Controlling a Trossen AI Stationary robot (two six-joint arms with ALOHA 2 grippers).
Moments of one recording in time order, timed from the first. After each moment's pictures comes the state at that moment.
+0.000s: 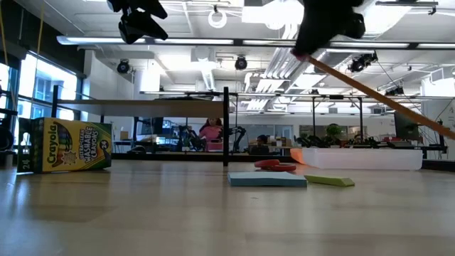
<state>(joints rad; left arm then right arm) 0.14 1.06 0.98 -0.58 -0.01 -0.32 0.38 1.60 1.35 -0.88 0.42 0.92</state>
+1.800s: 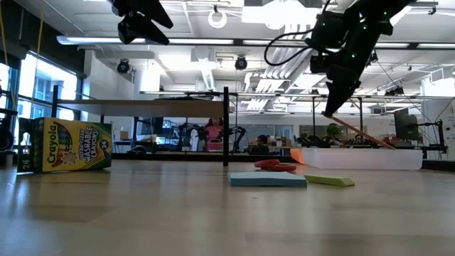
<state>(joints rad) 0.14 1.06 0.98 -0.57 -0.18 -0.37 -0.55 1.22 0.87 -0.72 0.05 -0.11</state>
